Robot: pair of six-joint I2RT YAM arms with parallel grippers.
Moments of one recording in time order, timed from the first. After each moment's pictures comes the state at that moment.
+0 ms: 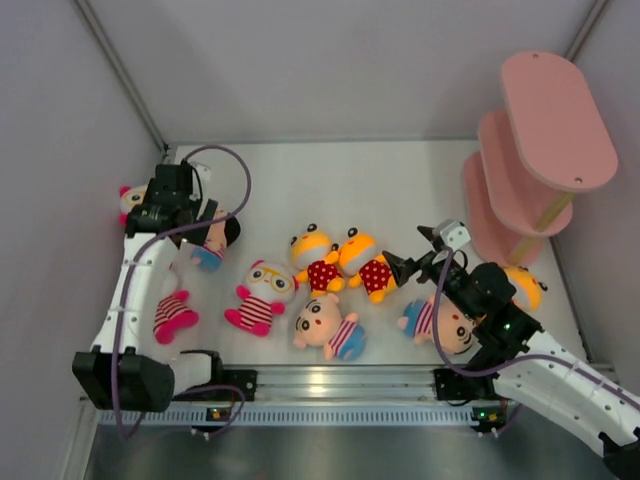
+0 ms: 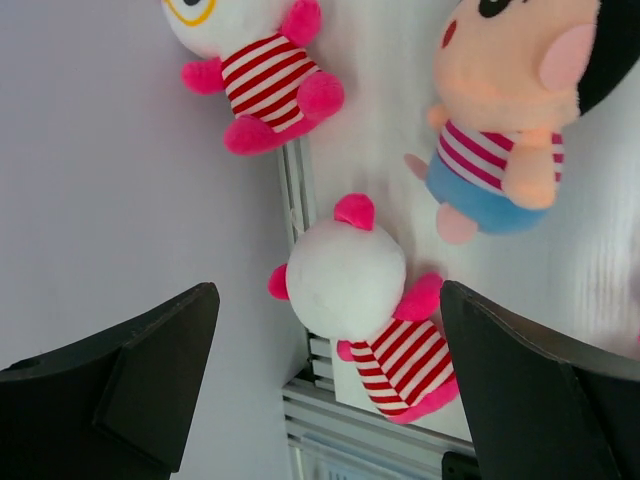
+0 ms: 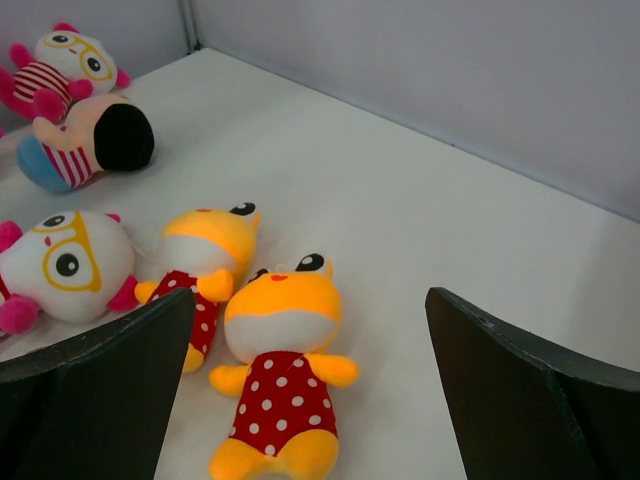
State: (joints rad) left arm -0.05 1.19 1.26 -0.92 -0.40 0.35; right arm 0.76 0.56 0.45 0.16 0.14 -0.06
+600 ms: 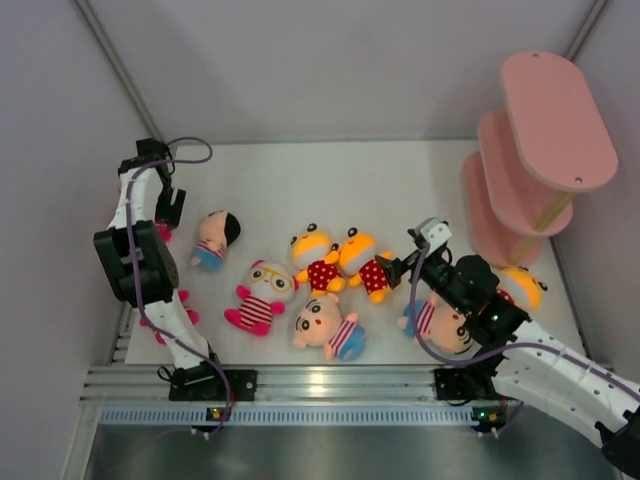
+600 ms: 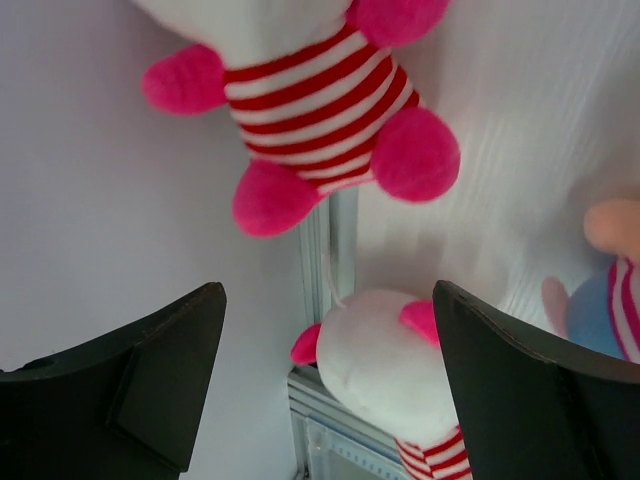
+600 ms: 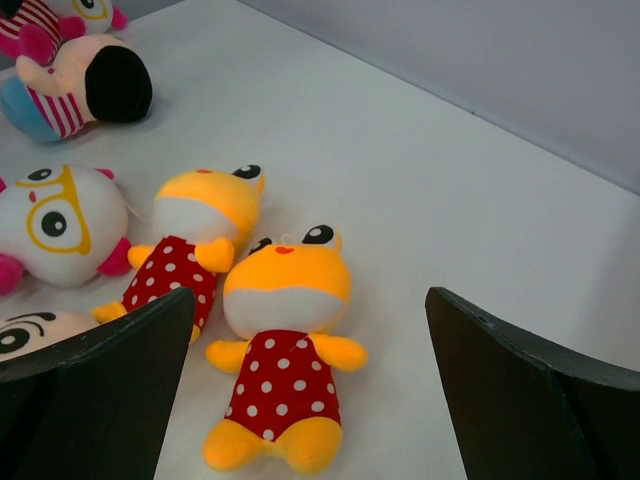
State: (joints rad) left arm 0.27 1.85 1.64 -0.95 -0.40 0.37; right arm 0.76 0.66 0.46 0.16 0.10 -0.09
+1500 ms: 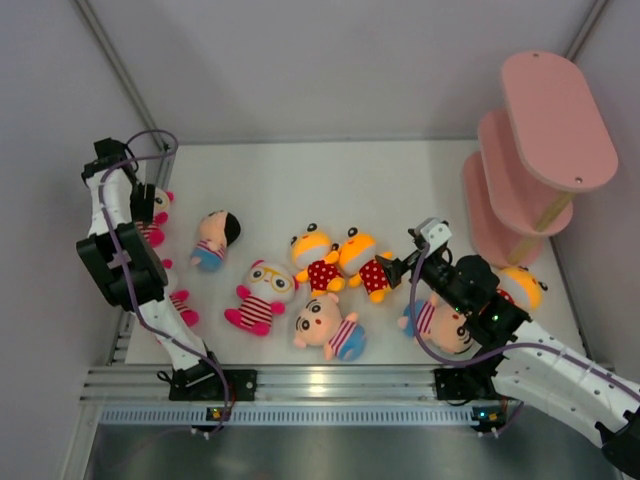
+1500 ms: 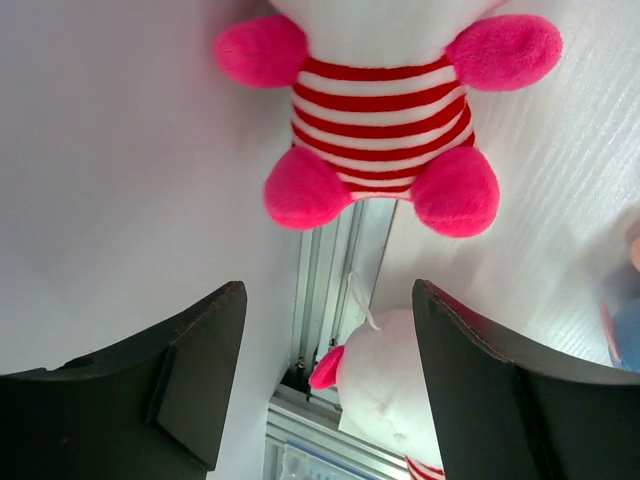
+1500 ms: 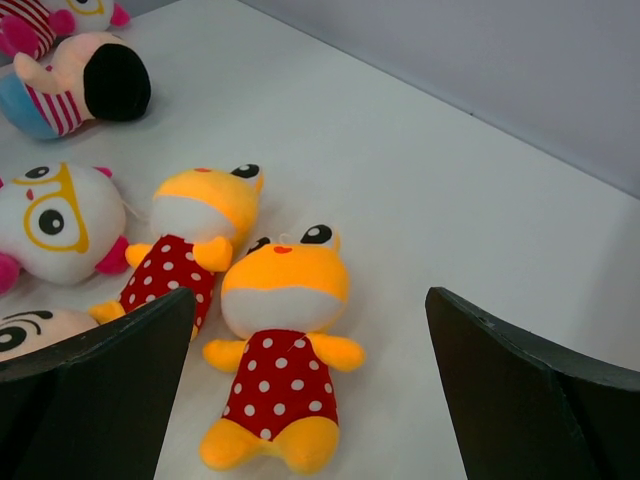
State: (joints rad) left arm 0.43 1.96 1.75 -0.96 -0.24 0.38; right arm 0.76 0.67 0.46 0.16 0.10 -0.09
